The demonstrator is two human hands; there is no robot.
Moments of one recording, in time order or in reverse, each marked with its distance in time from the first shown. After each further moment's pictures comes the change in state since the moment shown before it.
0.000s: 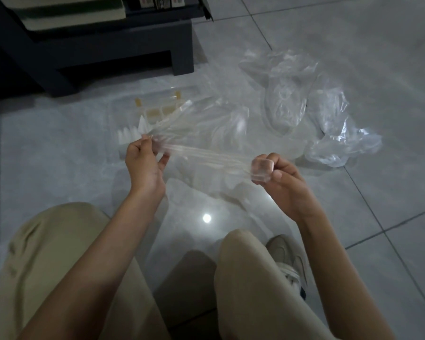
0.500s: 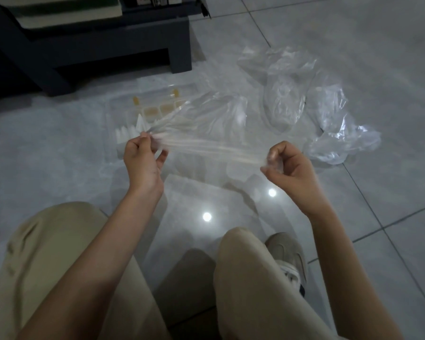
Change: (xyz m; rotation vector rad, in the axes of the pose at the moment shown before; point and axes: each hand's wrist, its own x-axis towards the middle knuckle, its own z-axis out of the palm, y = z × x) left_hand 0.001 0.000 0.000 0.014 -0.011 0.011; right_hand -0.004 -0.014 -0.008 -0.549 0.232 -0.079
